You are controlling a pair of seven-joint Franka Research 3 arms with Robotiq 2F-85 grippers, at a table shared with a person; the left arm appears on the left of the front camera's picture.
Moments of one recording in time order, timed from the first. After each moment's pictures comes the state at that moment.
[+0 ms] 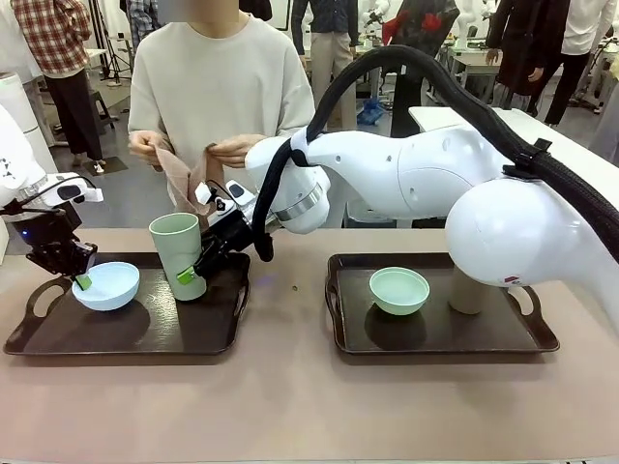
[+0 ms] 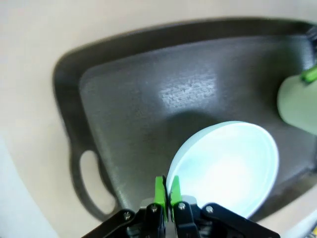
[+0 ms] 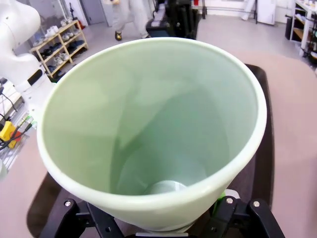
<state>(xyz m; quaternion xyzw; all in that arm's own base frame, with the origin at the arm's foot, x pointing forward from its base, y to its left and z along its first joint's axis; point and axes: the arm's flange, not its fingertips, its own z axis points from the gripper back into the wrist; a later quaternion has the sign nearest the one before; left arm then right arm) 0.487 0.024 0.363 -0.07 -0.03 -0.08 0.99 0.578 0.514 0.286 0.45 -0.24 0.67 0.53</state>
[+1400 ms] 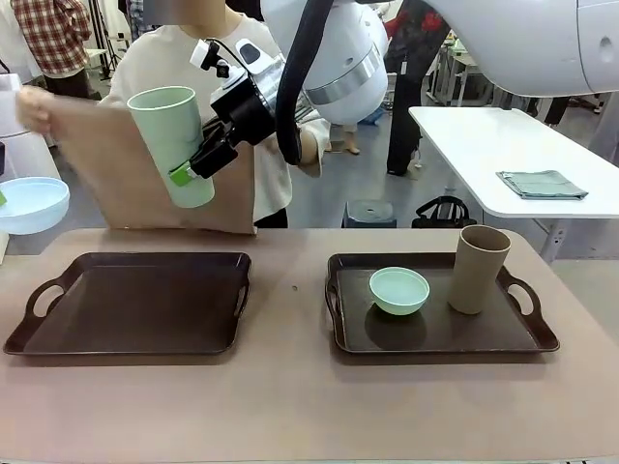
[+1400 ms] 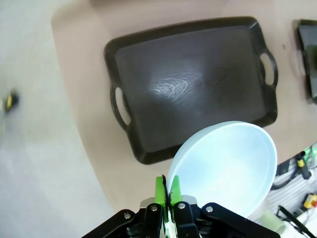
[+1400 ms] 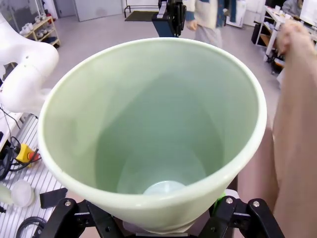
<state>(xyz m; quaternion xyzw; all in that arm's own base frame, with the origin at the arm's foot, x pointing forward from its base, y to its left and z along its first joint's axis) 0.416 0.050 0.573 -0.06 -0.05 -0.09 0.99 0.479 0.454 0.534 0.37 -0.30 0.68 0.56</state>
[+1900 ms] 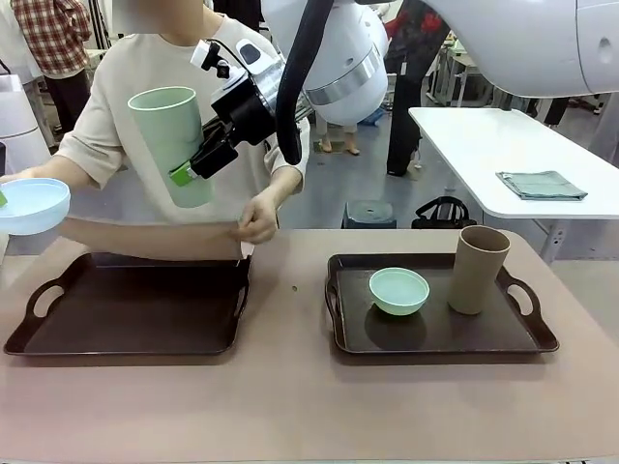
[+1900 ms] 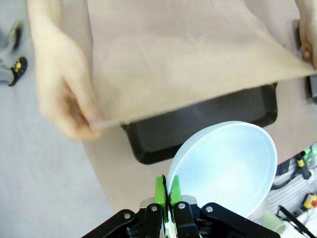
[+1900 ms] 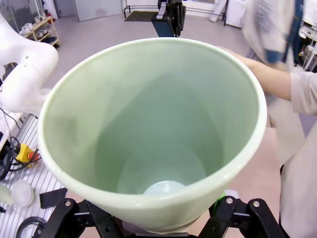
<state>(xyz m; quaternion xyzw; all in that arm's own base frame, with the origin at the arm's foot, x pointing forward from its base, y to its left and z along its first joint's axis) 0.416 0.050 0.573 -0.06 -0.05 -0.09 0.99 0.479 0.454 0.534 0.37 -0.31 0.68 0.56</state>
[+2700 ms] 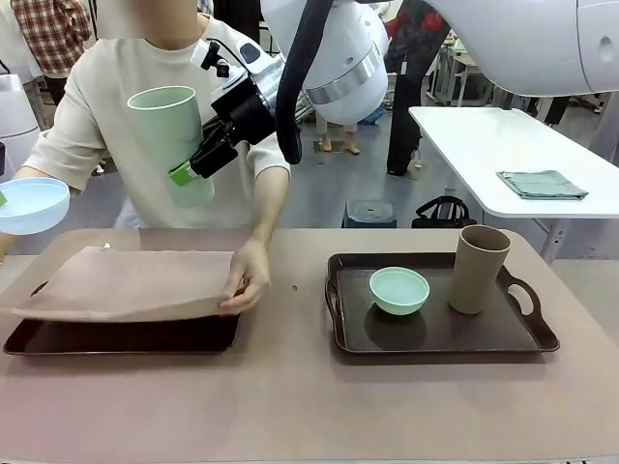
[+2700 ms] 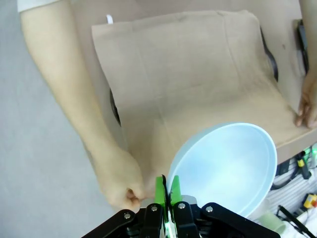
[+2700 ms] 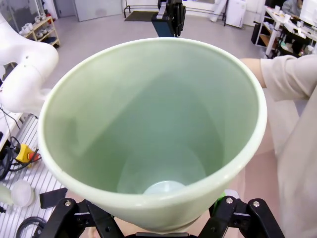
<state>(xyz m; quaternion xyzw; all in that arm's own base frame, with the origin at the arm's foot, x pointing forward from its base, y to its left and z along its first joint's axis) 0.416 0.050 0.573 -0.06 -0.05 -0.09 0.99 0.479 0.454 0.534 0.37 -0.31 0.68 0.56</state>
